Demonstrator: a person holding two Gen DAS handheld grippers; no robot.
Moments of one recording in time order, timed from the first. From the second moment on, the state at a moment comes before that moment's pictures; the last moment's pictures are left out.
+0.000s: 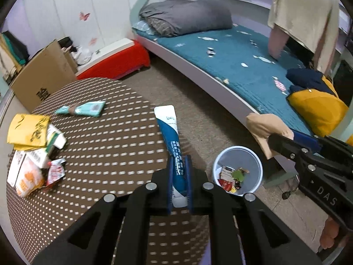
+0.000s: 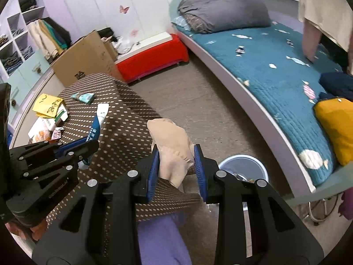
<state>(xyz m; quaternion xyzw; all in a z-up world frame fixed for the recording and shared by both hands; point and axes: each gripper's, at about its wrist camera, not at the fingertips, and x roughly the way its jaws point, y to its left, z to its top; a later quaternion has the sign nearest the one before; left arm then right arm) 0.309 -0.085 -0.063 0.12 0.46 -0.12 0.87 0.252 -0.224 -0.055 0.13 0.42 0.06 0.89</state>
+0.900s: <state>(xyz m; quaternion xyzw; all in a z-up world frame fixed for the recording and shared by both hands) 0.295 -0.259 -0.148 0.21 0.52 -0.25 0.79 0.193 -0.372 -0.115 0.21 0.46 -0.08 0.86</state>
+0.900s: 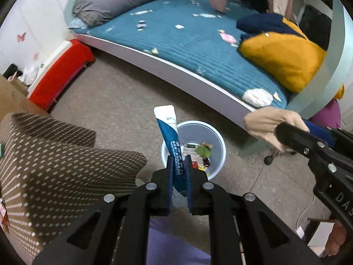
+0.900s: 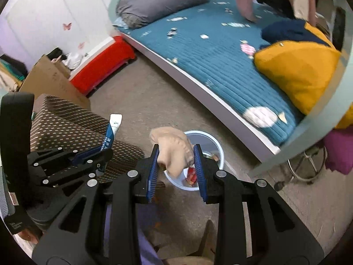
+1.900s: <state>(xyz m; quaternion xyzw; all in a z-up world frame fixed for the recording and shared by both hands) 0.326 -0.216 -0.154 0.19 0.52 -0.19 0.81 0.230 -0.360 -0.138 0.20 0.48 -0.08 0.85</state>
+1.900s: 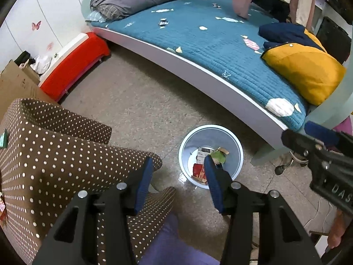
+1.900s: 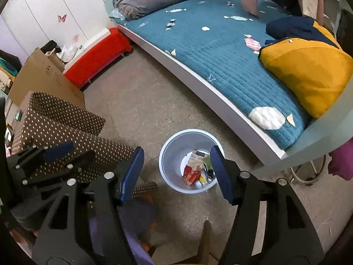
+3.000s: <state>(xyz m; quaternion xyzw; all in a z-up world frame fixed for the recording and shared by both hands) 0.262 -0.148 -0.066 0.15 0.44 -0.20 0.86 0.180 -0.291 -0.060 0.17 0.41 -0.04 0.89</state>
